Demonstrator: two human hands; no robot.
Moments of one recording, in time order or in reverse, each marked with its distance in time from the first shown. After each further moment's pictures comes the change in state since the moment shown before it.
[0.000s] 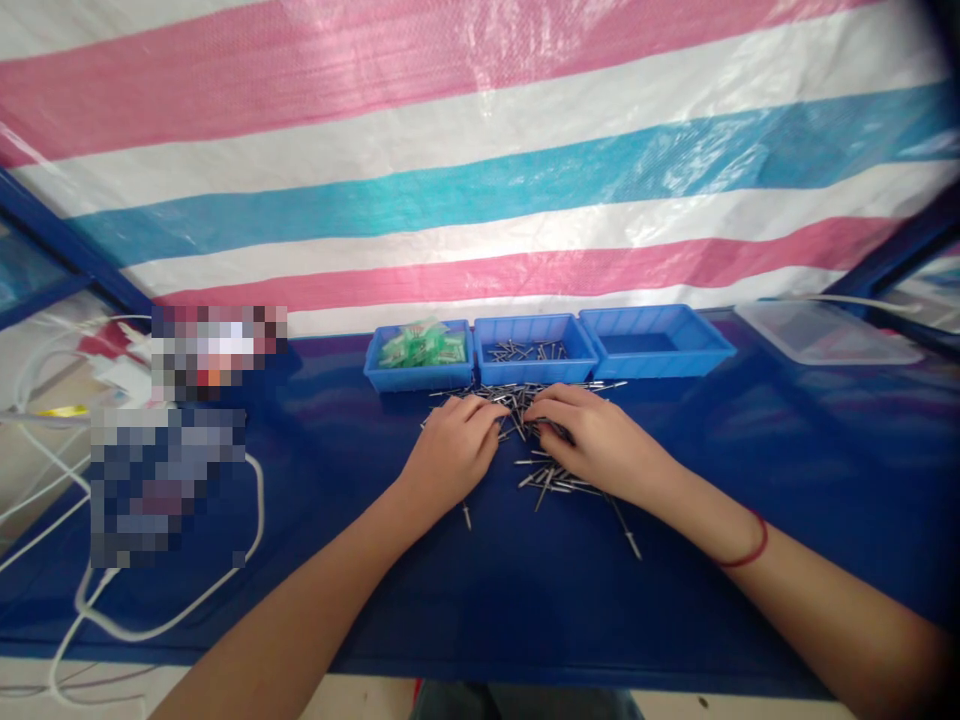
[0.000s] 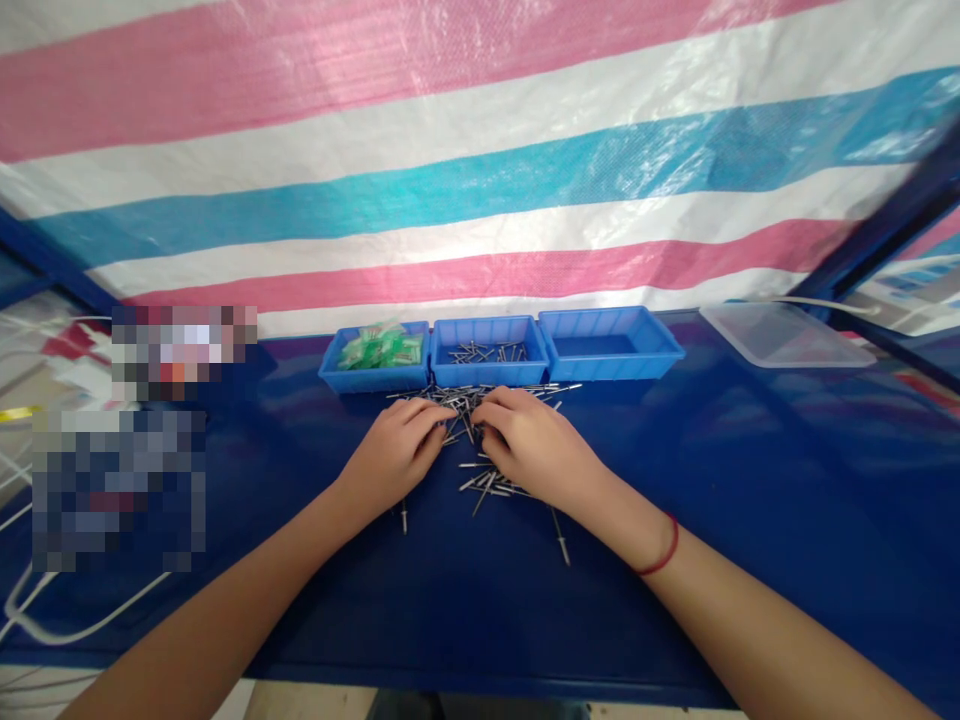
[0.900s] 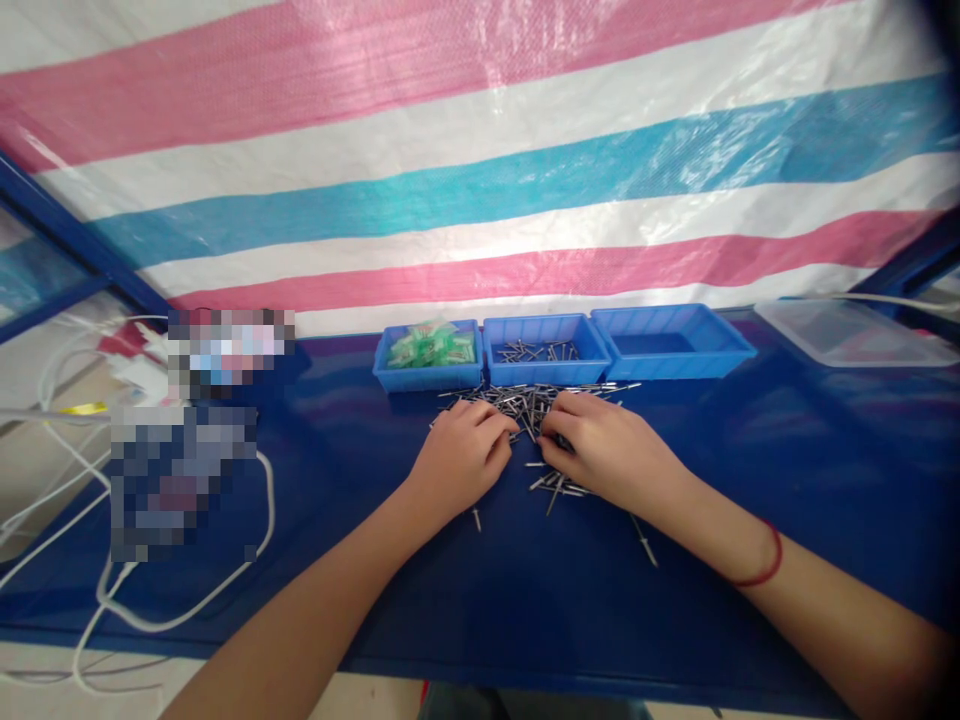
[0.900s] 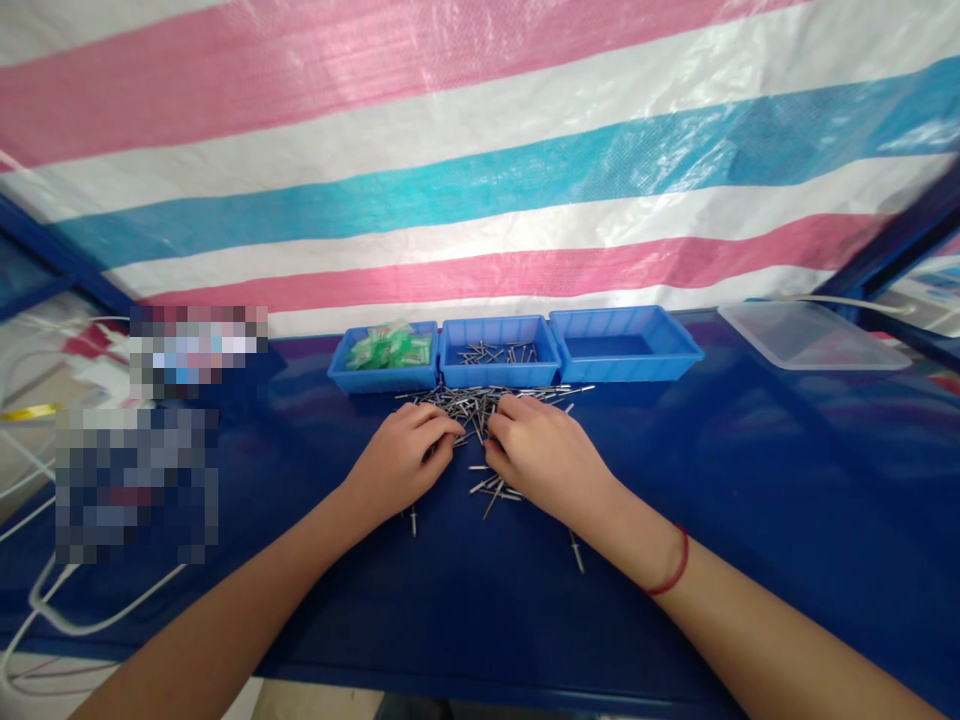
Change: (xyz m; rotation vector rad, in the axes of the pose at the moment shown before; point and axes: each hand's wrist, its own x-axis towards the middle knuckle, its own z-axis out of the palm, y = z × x) left_hand -0.003 0.004 -0.004 -0.008 -0.051 -0.021; right_hand 0.001 -0.016 -0.003 -0.302 -0.075 0.054
